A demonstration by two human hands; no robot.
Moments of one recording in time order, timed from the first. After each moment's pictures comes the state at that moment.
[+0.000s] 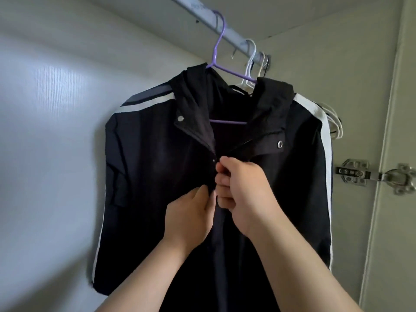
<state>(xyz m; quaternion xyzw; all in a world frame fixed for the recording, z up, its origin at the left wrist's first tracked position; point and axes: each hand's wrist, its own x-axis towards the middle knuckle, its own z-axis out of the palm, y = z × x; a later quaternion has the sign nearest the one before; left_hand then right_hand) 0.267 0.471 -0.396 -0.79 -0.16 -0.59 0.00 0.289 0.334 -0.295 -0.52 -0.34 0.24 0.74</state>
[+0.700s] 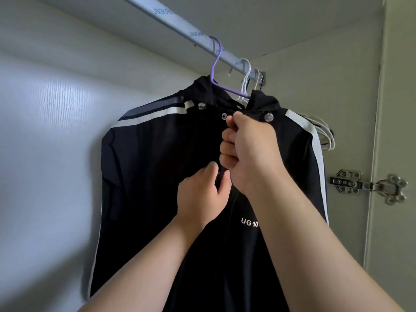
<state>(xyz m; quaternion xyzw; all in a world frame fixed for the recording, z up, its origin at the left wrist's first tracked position) 0.274 0.442 -0.326 -0.77 -0.16 -0.62 0.01 0.269 0.316 -0.217 -0.40 -0.34 0.21 0.82</state>
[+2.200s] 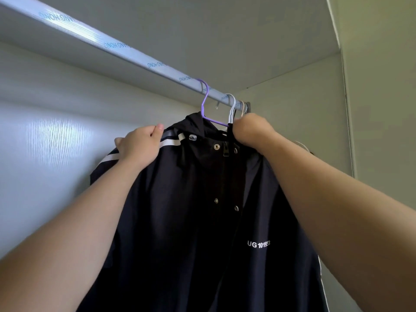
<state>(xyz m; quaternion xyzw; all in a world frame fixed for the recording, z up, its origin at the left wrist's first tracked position) 0.209 0.548 -0.163 -0.74 -0.31 -0.59 0.01 0.359 0.331 -0.123 -0.80 -0.40 -0.24 0.38</state>
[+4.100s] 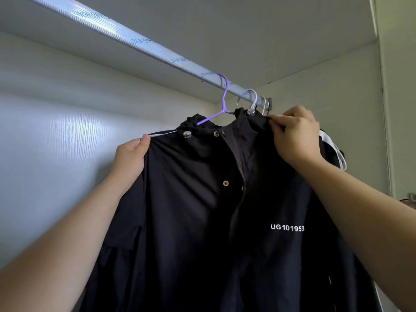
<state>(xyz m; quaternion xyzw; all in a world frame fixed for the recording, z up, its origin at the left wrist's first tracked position) 0.152 0.595 -0.211 -0.70 -0.20 -0.63 -0.29 0.422 0.333 -0.165 -0.57 -0.42 -0.53 0.46</state>
